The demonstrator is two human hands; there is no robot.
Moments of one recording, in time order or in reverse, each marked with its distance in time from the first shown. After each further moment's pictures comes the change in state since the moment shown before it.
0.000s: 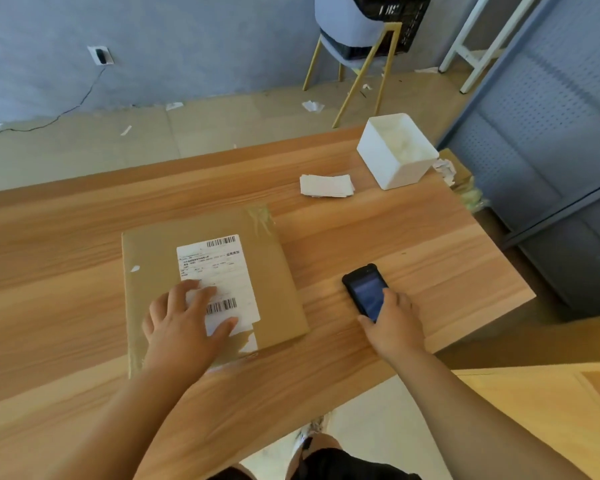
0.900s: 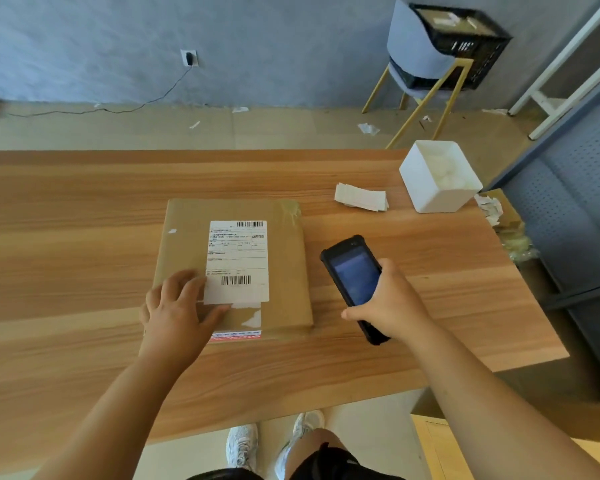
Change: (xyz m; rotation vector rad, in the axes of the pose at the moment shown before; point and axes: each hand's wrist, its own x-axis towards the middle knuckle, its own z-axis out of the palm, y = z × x) left_hand -0.043 -0.005 0.012 -0.088 0.199 -0.201; right_hand 0.006 -0.036 -0.068 0.266 -0.184 -0.363
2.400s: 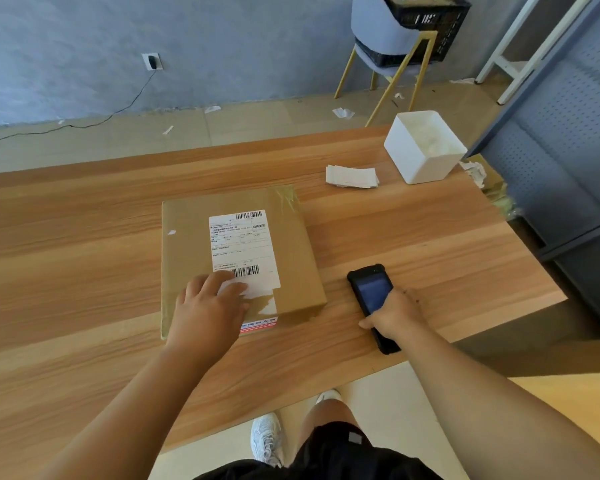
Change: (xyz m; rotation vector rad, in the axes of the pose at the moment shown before) left_hand 0.000 0.008 -0.012 0.121 -0.116 0.373; right_hand -0.009 0.041 0.070 -0.130 0.004 0.501
